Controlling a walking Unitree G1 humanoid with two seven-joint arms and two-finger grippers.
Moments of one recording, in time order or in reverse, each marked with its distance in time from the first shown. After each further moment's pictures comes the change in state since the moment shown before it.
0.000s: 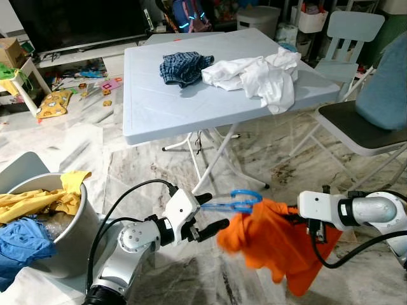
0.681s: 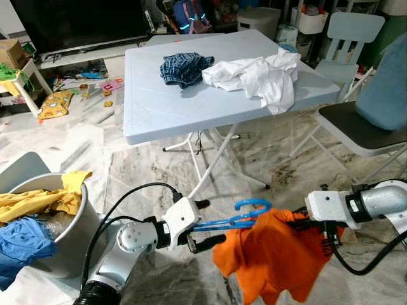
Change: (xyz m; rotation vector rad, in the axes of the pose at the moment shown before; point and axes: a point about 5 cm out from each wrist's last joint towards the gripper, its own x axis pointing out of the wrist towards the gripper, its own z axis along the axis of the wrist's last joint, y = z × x) left arm -0.003 0.000 -0.009 0.080 0.089 -0.118; right arm -0.018 -0.004 0.014 -0.078 -0.102 0.194
